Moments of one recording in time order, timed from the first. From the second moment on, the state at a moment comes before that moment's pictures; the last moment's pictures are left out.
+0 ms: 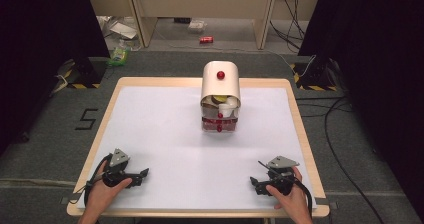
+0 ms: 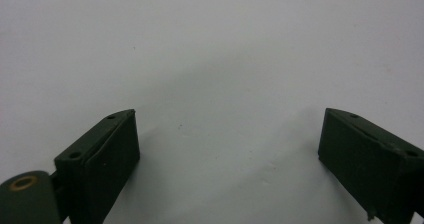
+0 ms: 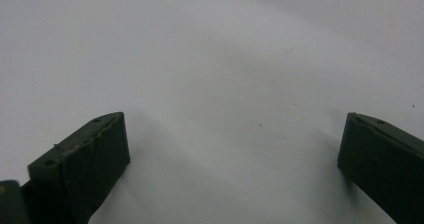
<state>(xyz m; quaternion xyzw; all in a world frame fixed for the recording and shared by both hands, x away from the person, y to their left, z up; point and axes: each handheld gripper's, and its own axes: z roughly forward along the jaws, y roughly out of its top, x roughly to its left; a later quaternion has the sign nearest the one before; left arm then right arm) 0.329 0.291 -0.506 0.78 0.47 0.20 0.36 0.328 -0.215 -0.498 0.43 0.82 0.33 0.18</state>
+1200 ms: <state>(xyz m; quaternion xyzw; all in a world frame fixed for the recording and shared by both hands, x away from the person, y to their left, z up) 0.329 0.291 -0.506 0.78 0.47 0.20 0.36 0.355 -0.154 -0.441 0.34 0.82 0.41 0.22</state>
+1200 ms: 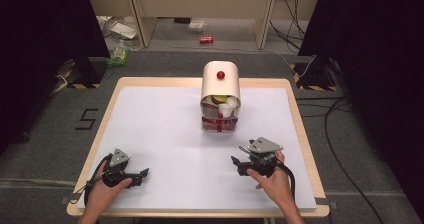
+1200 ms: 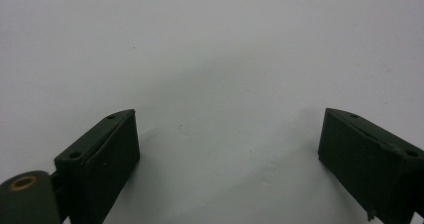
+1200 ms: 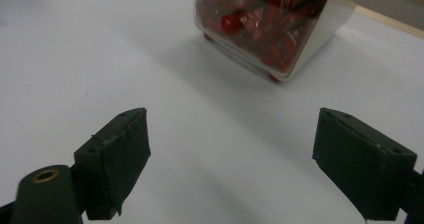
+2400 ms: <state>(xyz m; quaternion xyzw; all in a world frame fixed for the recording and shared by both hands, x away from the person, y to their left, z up) 0.329 0.291 -0.506 0.78 0.47 0.20 0.36 0.402 -0.112 -0.373 0.30 0.80 0.45 0.26</state>
